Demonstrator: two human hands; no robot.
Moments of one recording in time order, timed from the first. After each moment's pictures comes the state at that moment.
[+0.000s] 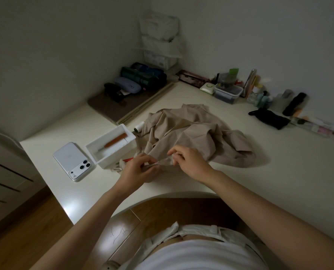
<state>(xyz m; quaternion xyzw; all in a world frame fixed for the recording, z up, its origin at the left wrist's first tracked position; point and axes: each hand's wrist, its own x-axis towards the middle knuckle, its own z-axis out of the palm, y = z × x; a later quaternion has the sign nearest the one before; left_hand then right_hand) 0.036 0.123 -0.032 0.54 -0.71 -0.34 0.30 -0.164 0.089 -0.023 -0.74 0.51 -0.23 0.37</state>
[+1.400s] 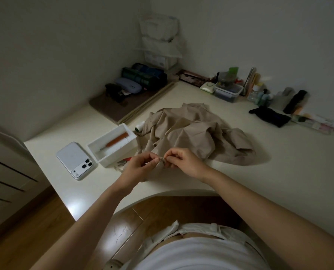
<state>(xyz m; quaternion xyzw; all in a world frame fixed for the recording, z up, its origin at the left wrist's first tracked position) 0.025 0.132 -0.010 0.52 -0.57 -0.54 0.34 -0.159 0.099 -0.018 -0.66 0.43 -0.27 0.56</state>
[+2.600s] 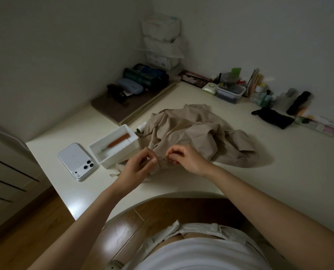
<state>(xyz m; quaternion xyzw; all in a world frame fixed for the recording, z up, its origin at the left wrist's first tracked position) 0.033 0.131 -0.009 0.49 -0.69 -0.40 0.35 -0.159 0.082 -0.017 -0.69 0.43 -0.26 0.52</state>
